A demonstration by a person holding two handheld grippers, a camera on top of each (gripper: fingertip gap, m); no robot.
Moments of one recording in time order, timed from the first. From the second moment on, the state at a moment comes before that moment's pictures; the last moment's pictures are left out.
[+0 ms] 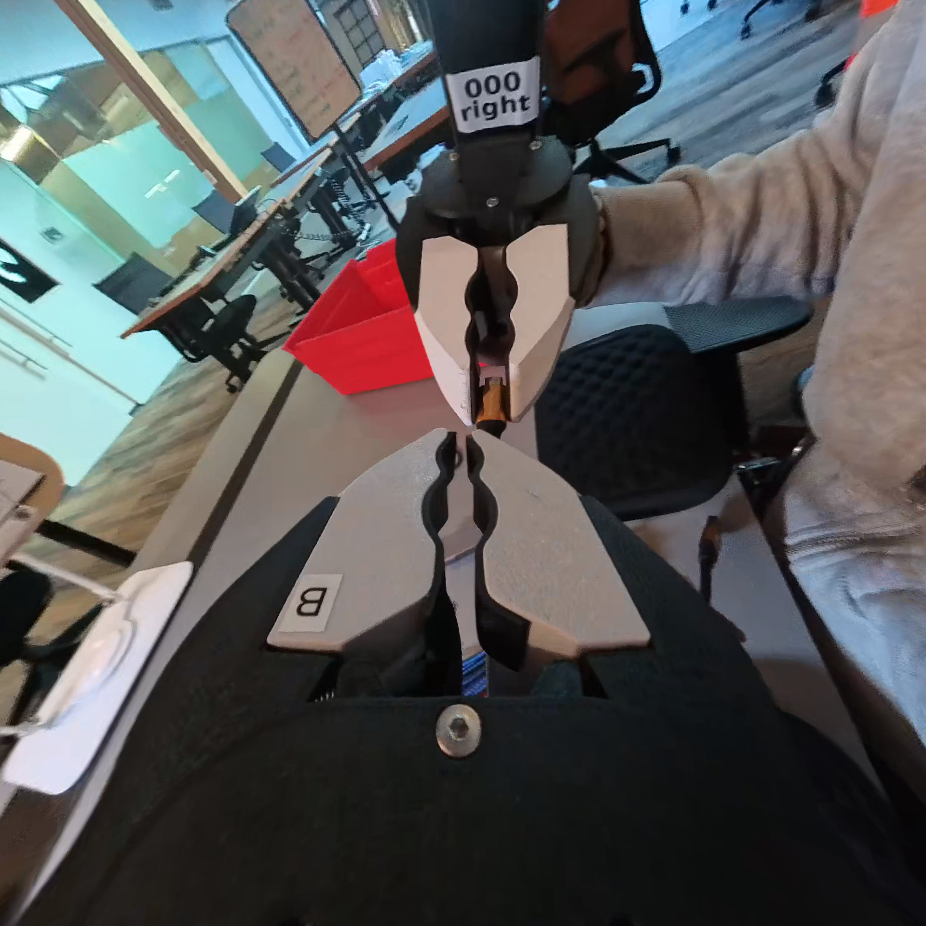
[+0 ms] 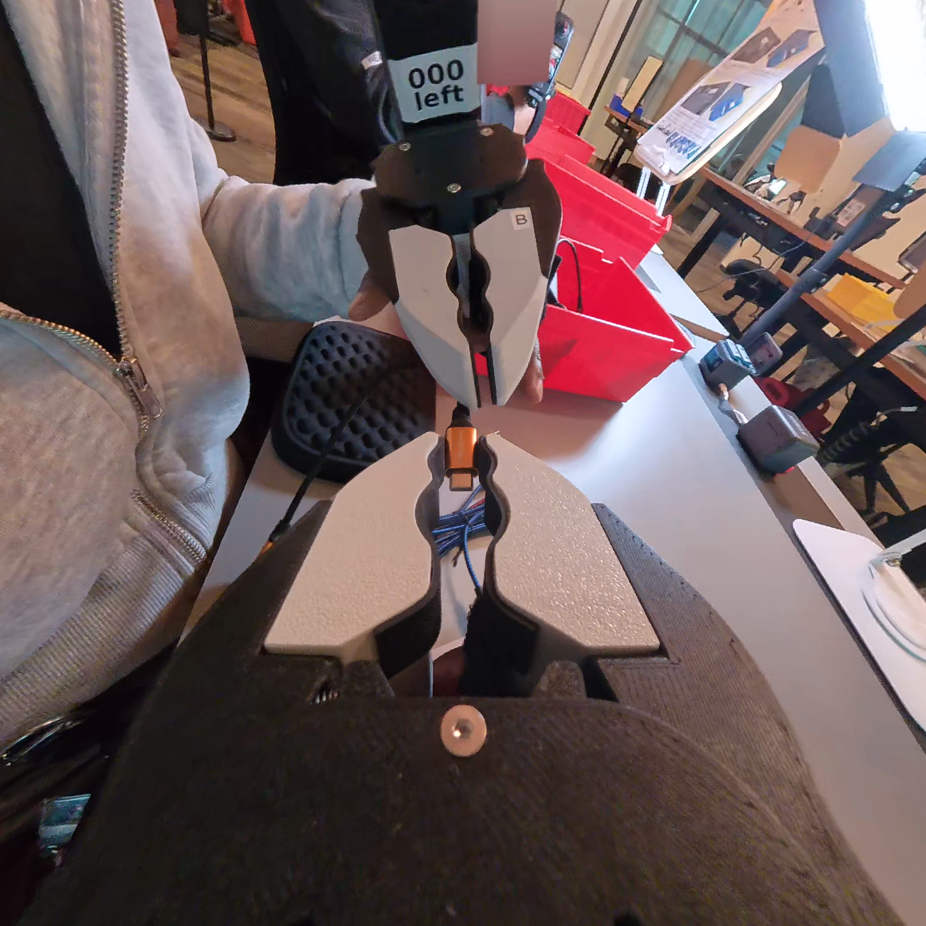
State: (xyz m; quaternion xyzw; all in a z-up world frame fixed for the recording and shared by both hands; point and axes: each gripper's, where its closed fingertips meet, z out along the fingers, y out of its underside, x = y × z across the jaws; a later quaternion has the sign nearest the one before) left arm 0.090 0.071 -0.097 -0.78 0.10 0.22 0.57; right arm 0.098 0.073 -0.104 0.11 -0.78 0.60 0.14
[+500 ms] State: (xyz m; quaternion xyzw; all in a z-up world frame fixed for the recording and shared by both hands) left arm 0.101 0.068 -0.111 -0.80 0.12 0.18 0.56; right arm 0.105 0.060 -0.101 0.12 -0.77 0.62 0.10
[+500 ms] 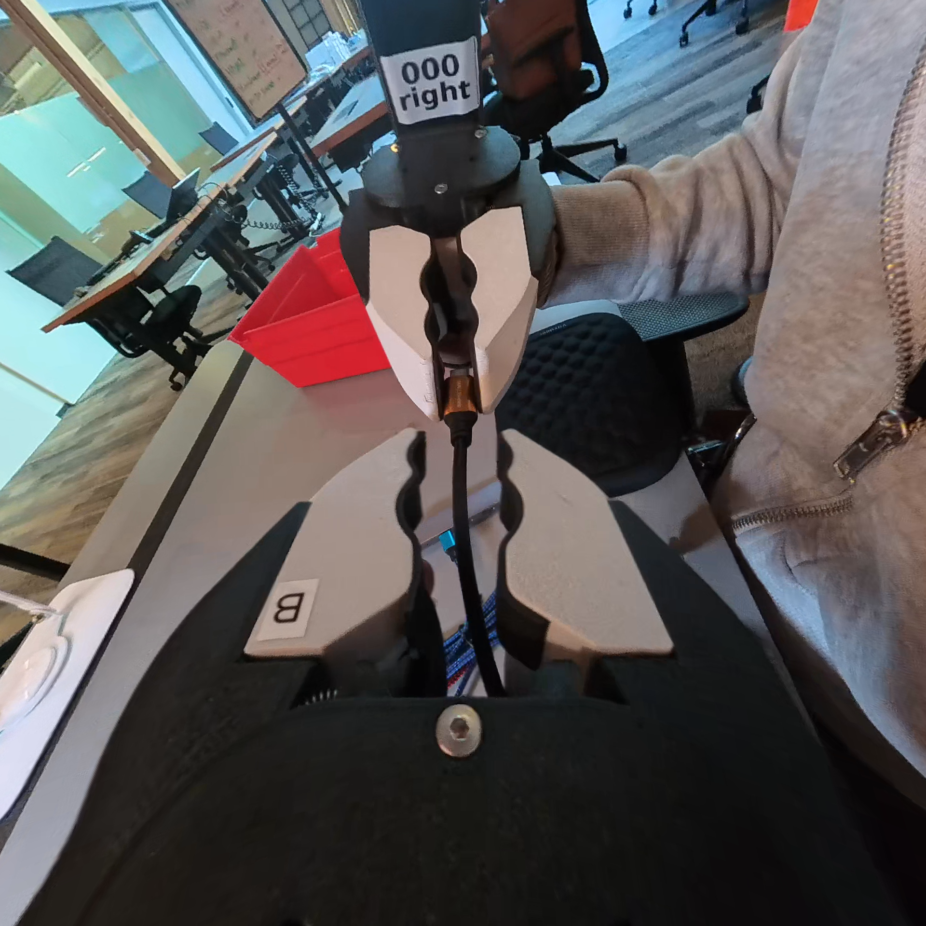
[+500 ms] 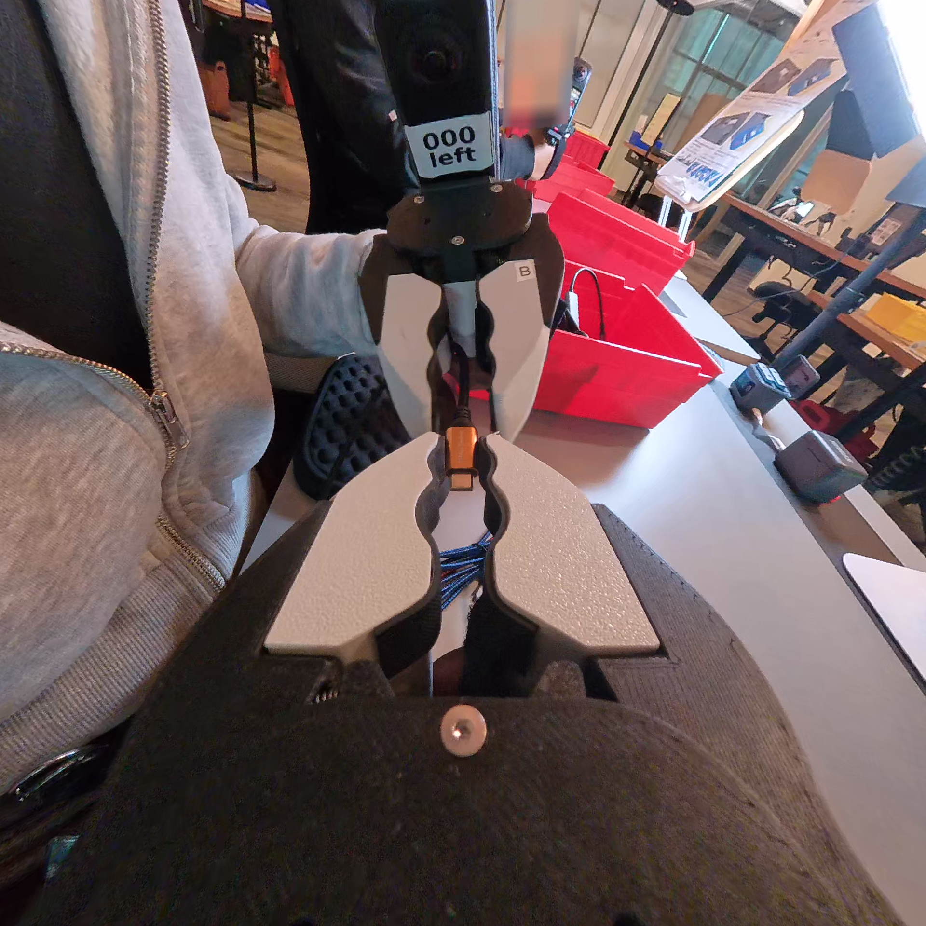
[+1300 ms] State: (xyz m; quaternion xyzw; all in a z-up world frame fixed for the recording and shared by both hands) left arm 0.106 0.062 -0.097 -0.75 0.07 0.11 0.65; right arm 0.106 0.064 -0.089 0.11 -0.72 0.68 0.11
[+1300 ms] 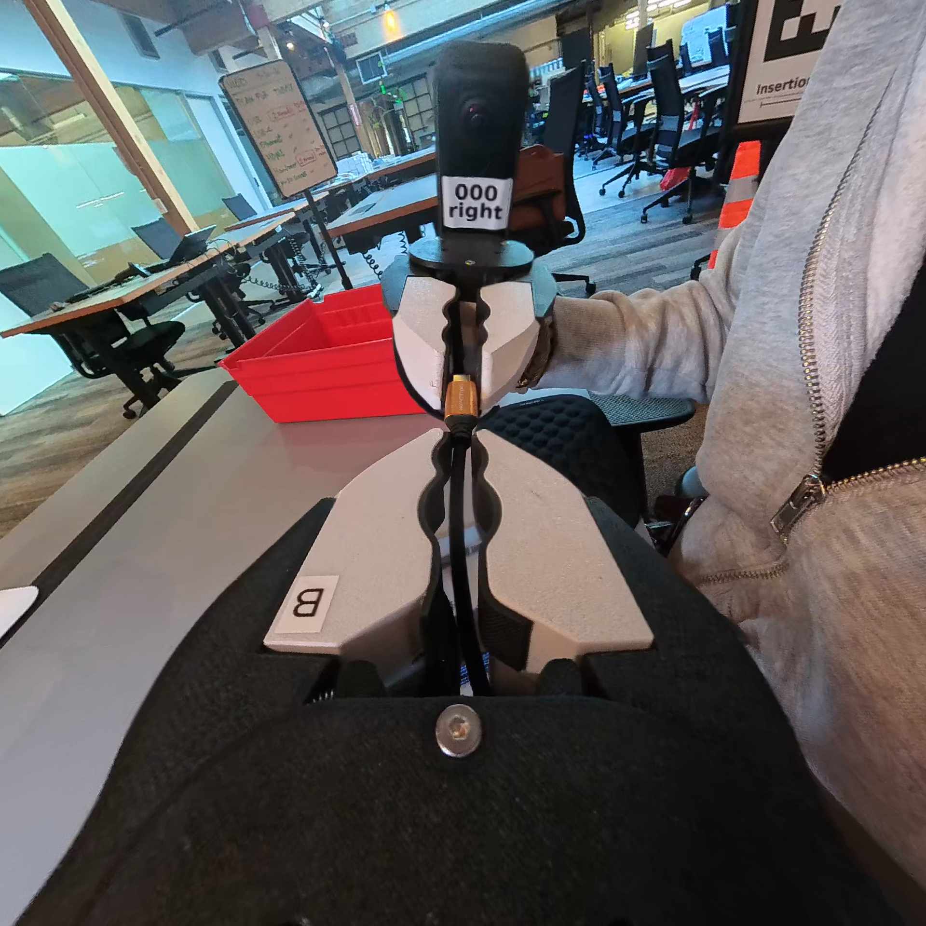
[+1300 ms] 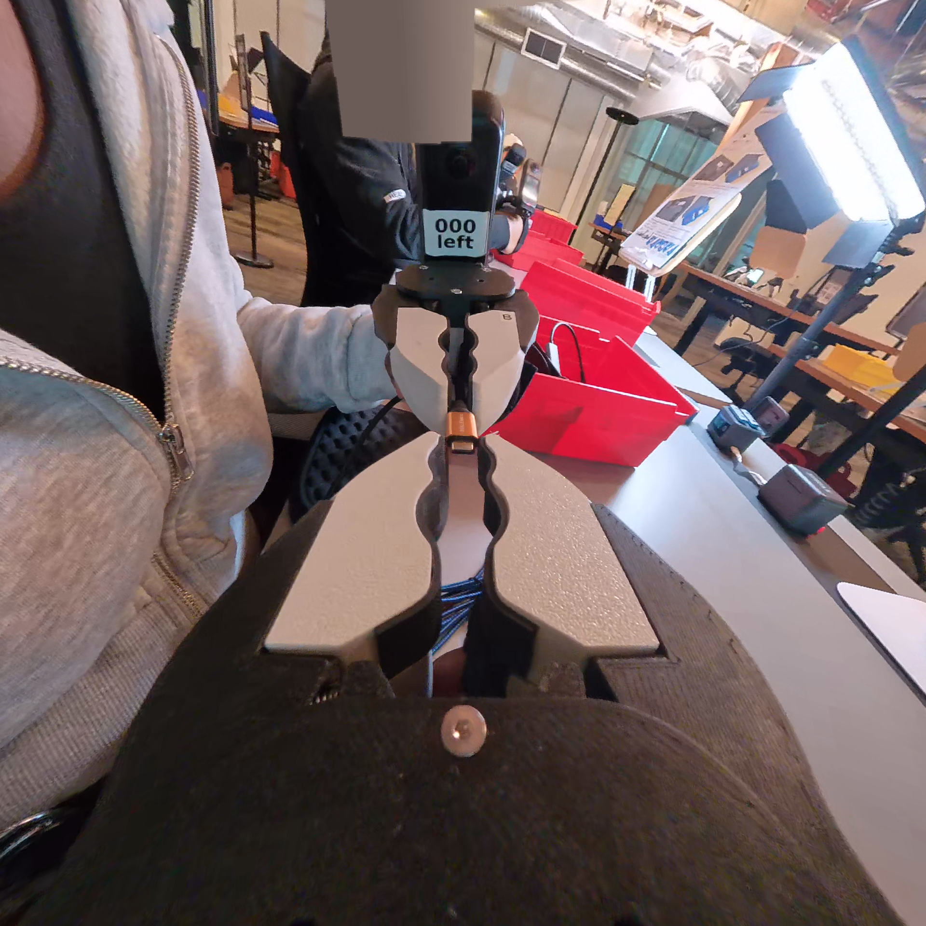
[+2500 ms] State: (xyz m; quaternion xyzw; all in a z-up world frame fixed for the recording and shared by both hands) left arm 0.085 0.045 -0.152 -0.77 -0.02 0.16 0.61; right arm 0.055 0.115 -0.202 -0.29 -0.83 0.46 -0.16
